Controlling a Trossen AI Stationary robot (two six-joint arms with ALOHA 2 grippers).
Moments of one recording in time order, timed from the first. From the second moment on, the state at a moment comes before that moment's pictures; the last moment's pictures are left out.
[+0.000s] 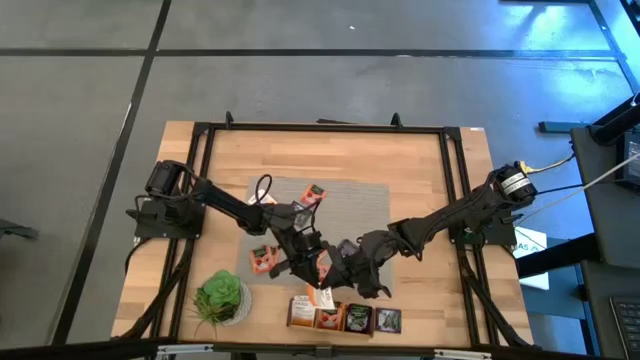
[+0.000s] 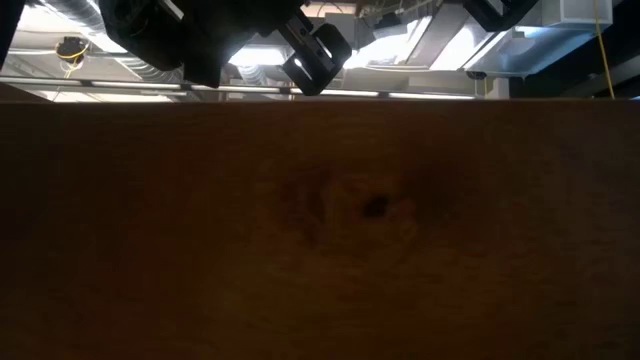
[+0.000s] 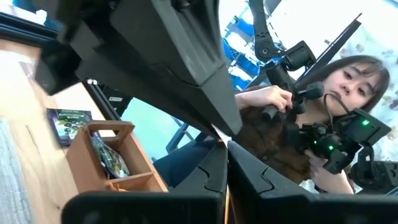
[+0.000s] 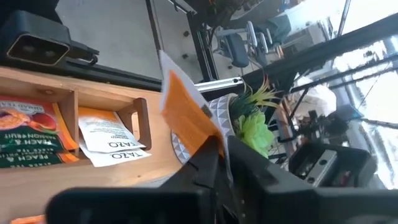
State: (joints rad) left arm -0.17 1.81 0.86 0.94 0.77 -0.60; right arm 0.40 1.68 1.04 0.35 -0.17 -1.14
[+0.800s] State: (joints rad) left arm -0.07 1.81 0.86 0.98 0.77 -0.46; right arm 0.41 1.49 1.04 -0.04 0.03 -0.32
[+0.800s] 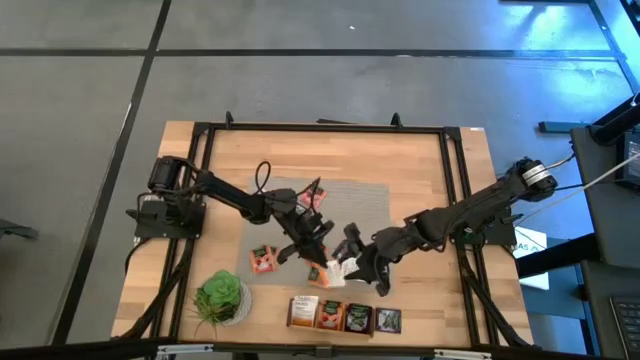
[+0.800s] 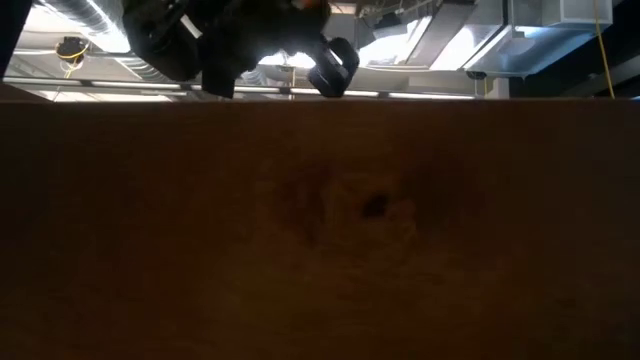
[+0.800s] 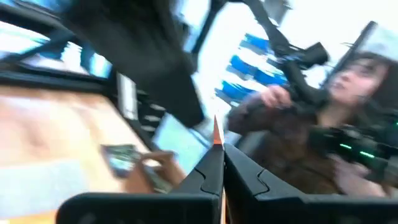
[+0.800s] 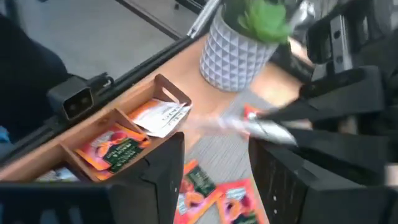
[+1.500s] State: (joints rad) left arm -0.15 1.39 0.71 0.64 0.09 -0.06; right arm 0.39 1.41 0.92 -0.06 0.14 -0.09
